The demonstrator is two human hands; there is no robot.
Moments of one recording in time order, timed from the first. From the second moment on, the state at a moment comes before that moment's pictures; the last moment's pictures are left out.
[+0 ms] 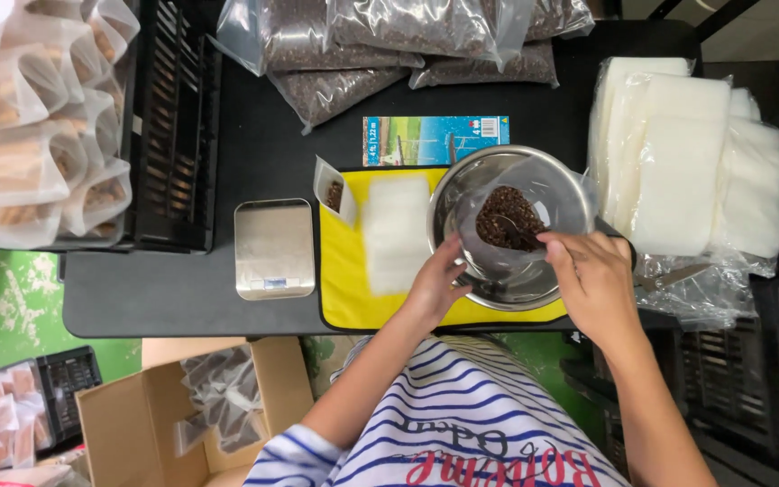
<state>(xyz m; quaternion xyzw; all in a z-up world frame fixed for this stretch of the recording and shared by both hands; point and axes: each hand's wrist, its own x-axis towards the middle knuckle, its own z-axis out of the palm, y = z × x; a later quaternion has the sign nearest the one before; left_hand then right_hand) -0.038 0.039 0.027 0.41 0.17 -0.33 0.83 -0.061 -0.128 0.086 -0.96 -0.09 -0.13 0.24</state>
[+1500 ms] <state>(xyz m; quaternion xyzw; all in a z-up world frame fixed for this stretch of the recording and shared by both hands) -0.031 0.235 -0.041 0.80 0.15 0.24 0.53 -0.087 -0.149 0.043 -0.63 0.33 -0.20 0.67</state>
